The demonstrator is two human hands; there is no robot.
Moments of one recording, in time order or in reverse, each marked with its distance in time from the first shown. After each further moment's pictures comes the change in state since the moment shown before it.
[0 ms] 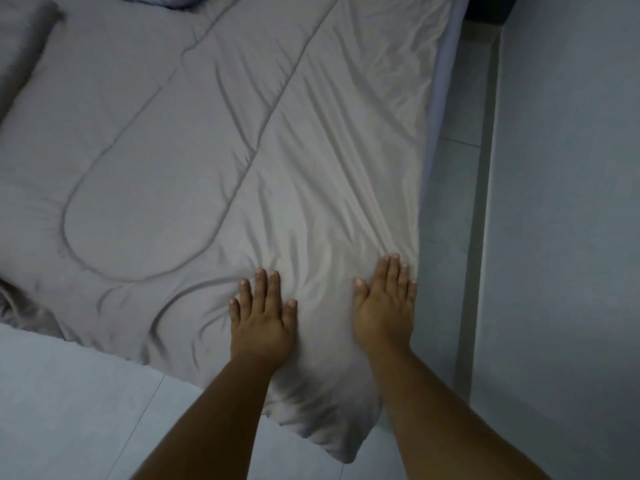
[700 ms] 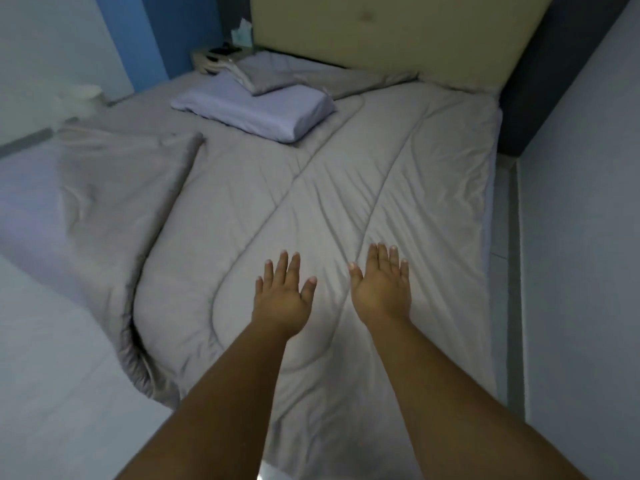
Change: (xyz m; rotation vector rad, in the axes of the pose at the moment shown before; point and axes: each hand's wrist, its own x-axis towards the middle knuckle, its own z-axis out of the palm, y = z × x) left_hand 0.078 -0.087 -0.292 -0.159 0.104 0.081; right_hand 0.058 -0.296 -0.169 -0.052 -0.028 -0.253
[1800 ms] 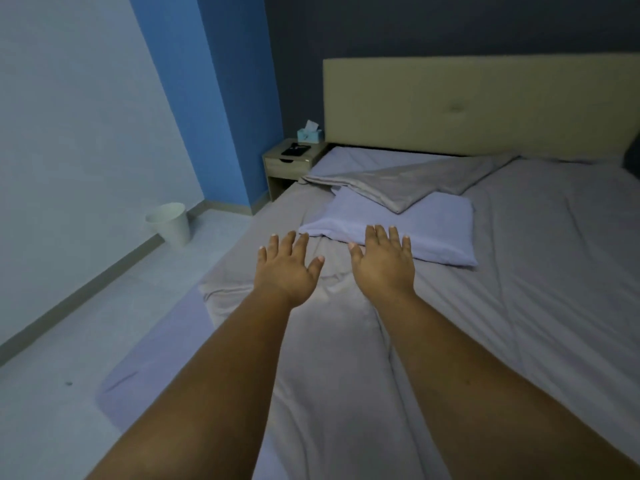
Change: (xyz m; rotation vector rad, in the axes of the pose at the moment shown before) left_hand 0.440 -0.417 -0.540 0.325 0.164 0.142; right_hand 0.380 -0.701 -0.014 0.031 0.215 -0.046
